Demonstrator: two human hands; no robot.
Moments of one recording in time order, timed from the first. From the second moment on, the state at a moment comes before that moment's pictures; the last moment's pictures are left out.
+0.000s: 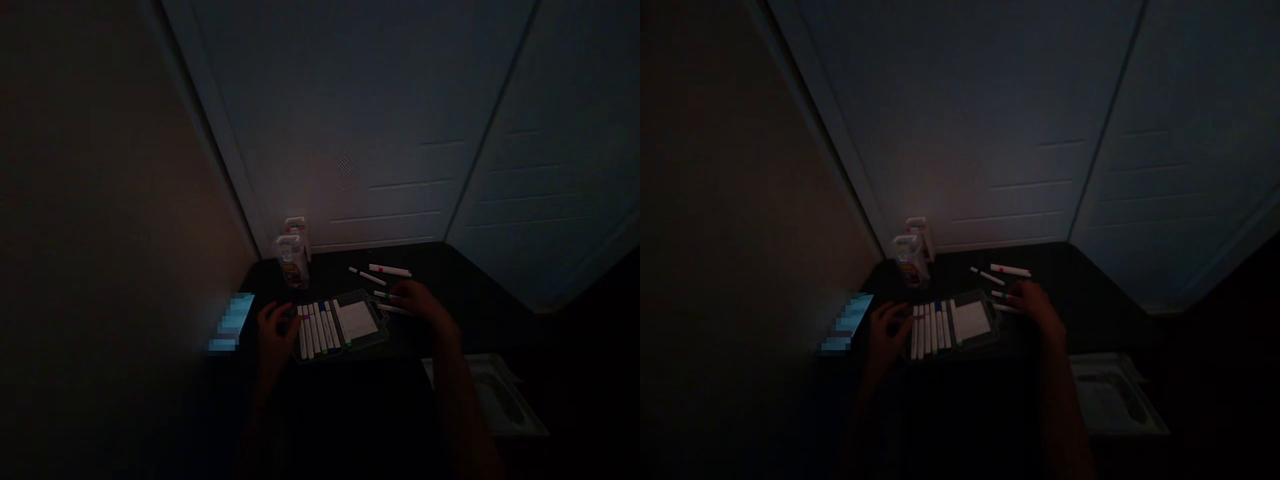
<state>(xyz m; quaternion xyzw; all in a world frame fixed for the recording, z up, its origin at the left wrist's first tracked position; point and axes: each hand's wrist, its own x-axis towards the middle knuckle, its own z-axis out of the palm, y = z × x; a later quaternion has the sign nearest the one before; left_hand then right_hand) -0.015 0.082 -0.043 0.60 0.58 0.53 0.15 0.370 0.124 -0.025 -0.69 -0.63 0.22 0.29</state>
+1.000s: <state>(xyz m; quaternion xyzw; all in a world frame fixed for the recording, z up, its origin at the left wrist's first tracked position) -0.013 0.082 -0.035 0.57 0.60 0.56 0.10 0.300 0.141 0.001 -0.79 -0.55 0.10 0.26</state>
